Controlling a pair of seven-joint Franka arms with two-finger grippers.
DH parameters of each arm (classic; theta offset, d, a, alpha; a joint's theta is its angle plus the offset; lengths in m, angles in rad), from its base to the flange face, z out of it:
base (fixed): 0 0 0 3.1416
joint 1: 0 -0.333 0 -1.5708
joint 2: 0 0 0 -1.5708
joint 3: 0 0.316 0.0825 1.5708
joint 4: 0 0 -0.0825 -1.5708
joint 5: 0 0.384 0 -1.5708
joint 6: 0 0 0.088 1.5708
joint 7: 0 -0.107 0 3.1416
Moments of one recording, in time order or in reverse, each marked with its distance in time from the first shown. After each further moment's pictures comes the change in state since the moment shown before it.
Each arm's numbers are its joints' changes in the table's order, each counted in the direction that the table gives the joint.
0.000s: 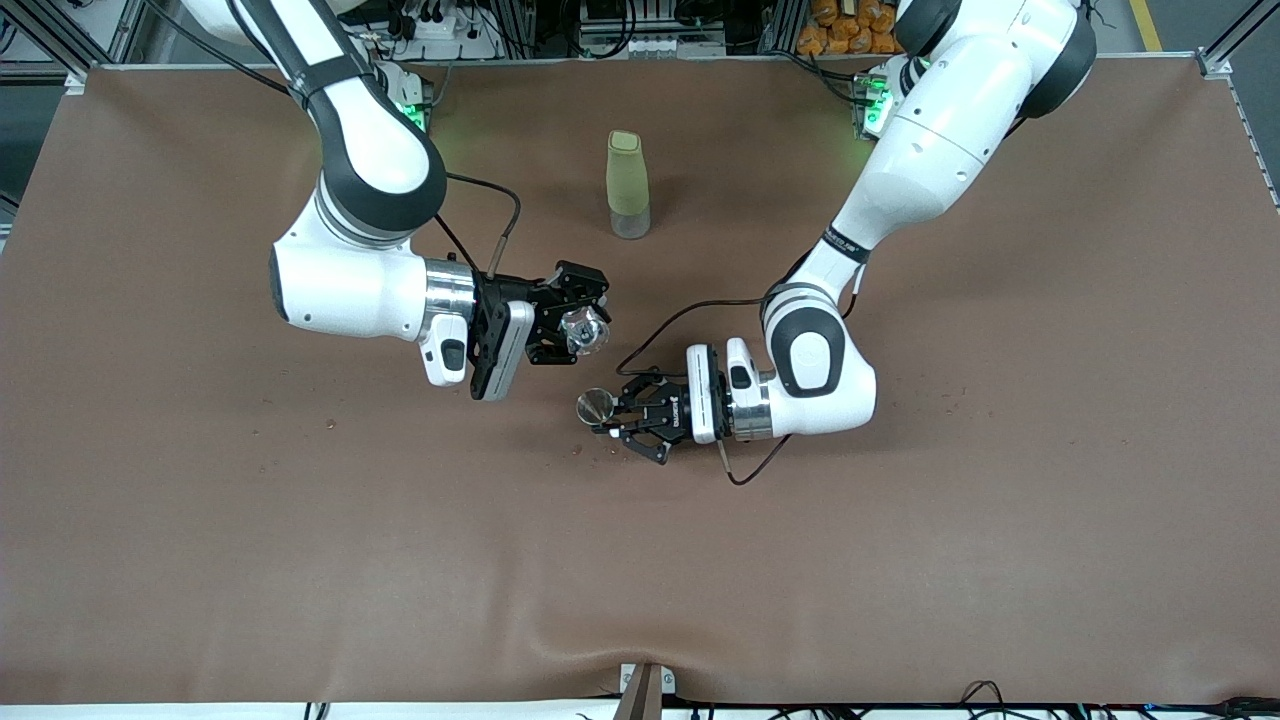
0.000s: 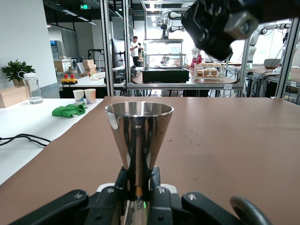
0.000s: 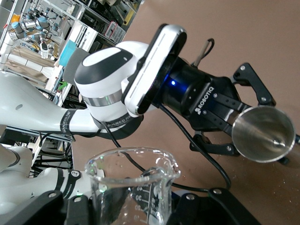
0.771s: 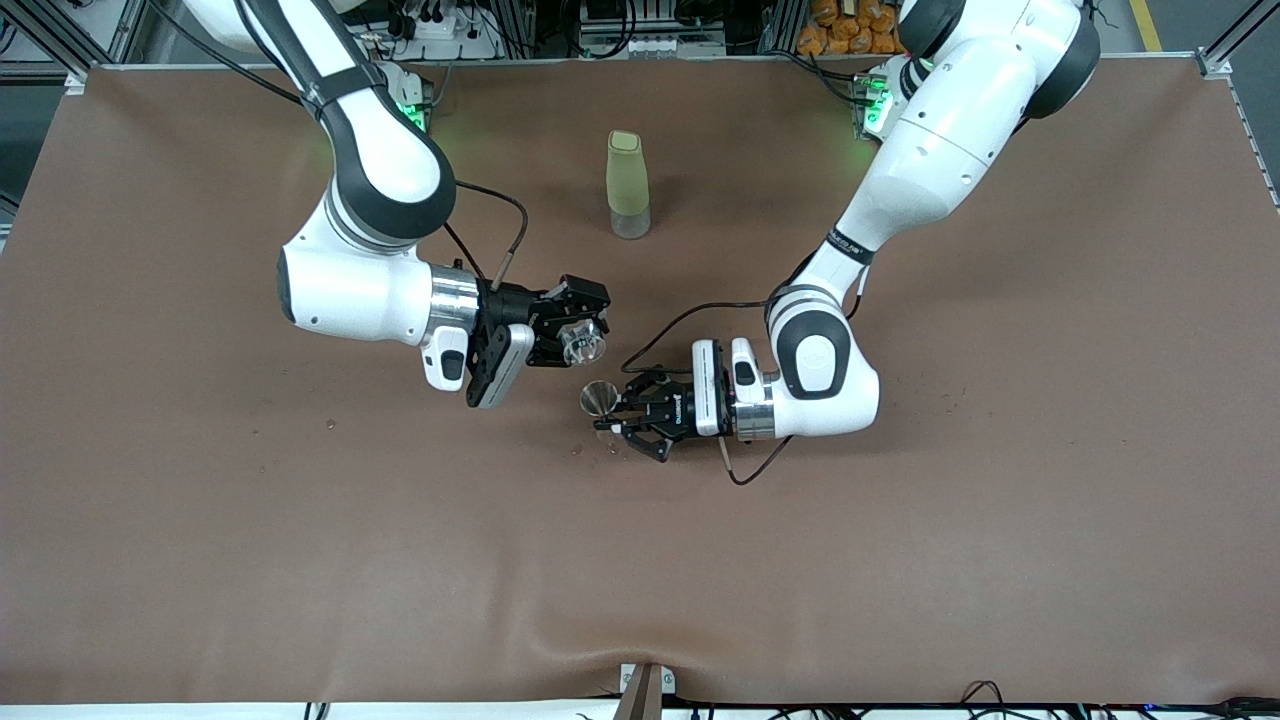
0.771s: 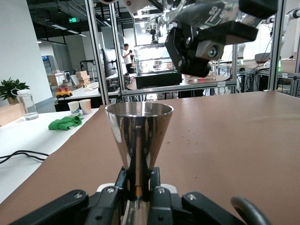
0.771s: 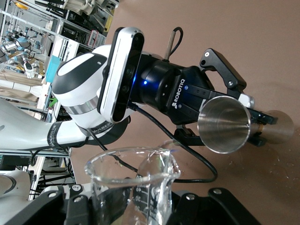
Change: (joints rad) left arm -0.012 0.000 -0.004 -0.016 -0.004 0.049 -0.114; right arm -0.012 -0.015 0.001 -0.009 -0.016 -0.052 -0.162
